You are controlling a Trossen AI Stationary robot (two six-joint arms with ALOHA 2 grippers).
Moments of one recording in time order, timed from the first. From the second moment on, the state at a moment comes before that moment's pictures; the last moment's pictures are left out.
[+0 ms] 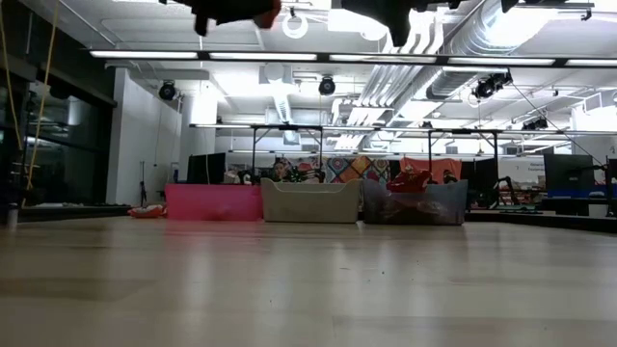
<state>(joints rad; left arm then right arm) -0.03 1.08 0.74 0.30 -0.46 0.04 0.01 1.21 0.82 0.34 0.01 0.22</state>
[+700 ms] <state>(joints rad) 0.77 1.37 0.98 -0.38 -0.24 -0.25 0.01 1.21 0.82 0.33 0.06 0.25</state>
